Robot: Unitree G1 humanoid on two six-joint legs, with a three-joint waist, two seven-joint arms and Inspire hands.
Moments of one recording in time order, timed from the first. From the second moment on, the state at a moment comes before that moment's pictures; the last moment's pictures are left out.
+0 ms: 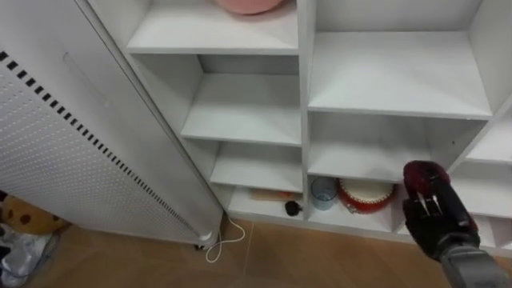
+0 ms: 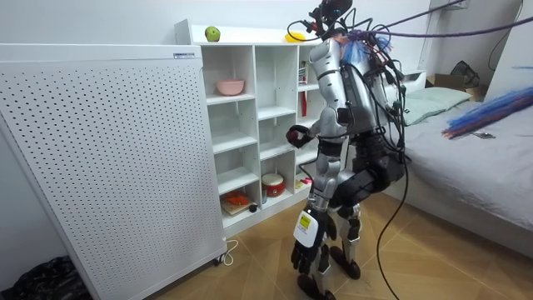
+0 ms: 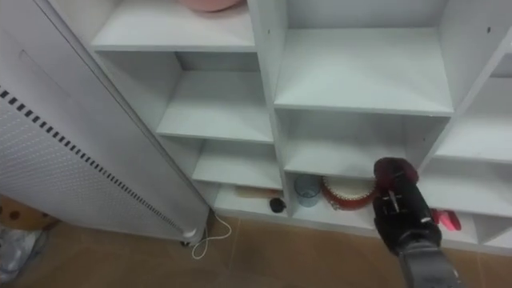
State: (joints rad) left arm 0.04 0.18 -0.26 1.04 0.03 0.09 0.28; right arm -0.76 -0.42 -0.11 1.00 1.53 -0.03 -0.13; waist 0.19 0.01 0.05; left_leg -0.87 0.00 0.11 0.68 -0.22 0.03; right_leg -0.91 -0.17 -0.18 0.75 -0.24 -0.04
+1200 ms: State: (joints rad) left arm 0.10 0.20 -0.30 0.96 -0.01 0.09 0.27; right arm -0.91 -0.43 -0.11 0.85 1.36 -0.07 -0.48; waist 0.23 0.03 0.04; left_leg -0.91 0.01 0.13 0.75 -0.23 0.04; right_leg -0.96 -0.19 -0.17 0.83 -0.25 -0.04
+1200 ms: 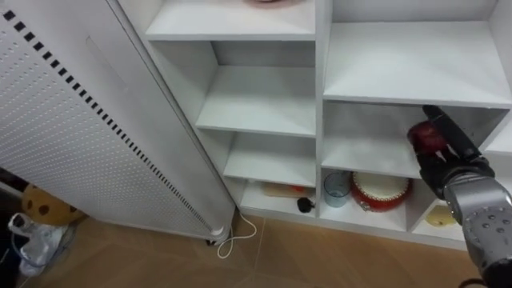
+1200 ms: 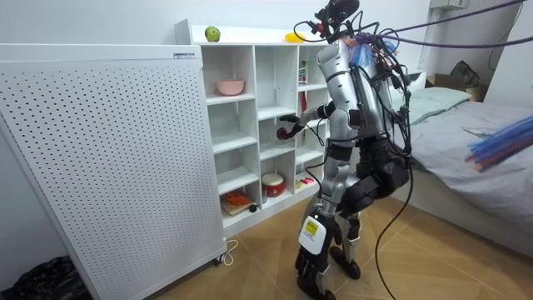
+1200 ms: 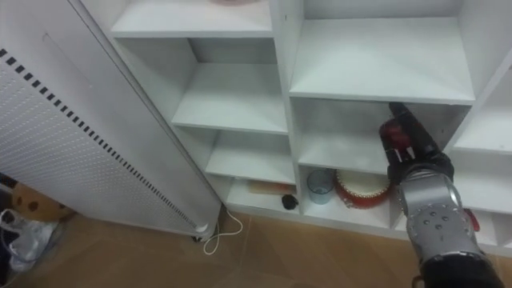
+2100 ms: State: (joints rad) left arm 0.13 0.22 -0.30 0.93 -0.01 0.11 0.22; right arm -0.87 -0.44 -0.10 0.94 1.46 -0.04 -0.42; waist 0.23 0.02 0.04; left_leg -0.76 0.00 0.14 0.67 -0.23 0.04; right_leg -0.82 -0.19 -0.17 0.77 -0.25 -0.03
